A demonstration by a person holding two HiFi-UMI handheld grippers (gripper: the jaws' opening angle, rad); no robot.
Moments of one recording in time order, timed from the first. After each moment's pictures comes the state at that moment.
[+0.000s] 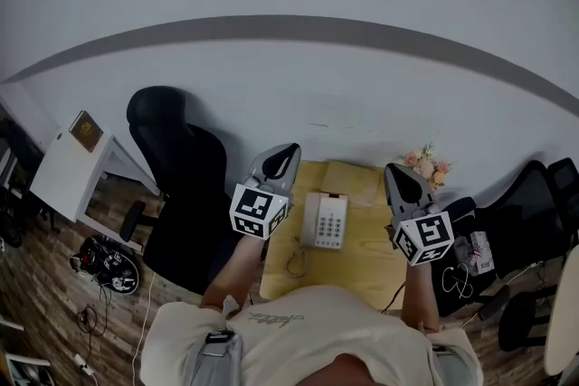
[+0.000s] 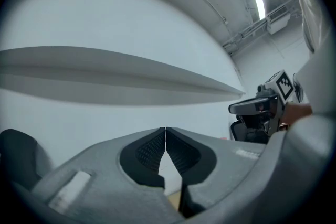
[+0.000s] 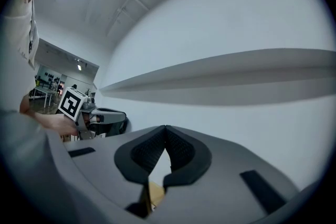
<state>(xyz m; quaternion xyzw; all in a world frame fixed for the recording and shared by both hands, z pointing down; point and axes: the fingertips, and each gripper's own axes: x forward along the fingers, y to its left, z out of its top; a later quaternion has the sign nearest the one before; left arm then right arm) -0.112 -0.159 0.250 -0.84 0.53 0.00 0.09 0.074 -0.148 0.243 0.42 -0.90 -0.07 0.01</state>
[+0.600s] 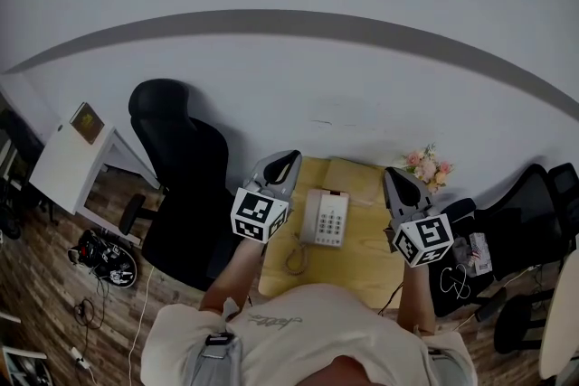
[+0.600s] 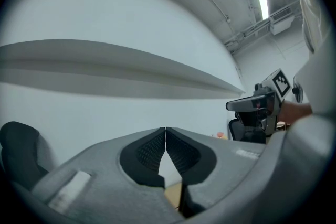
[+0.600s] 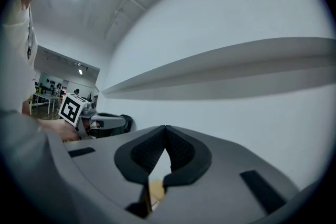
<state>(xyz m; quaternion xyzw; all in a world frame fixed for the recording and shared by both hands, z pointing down) -0.116 -0.149 0.274 -0.84 0.54 -0.01 0.07 0.068 -0.143 0.256 0.40 -0.91 -0.05 0.01</state>
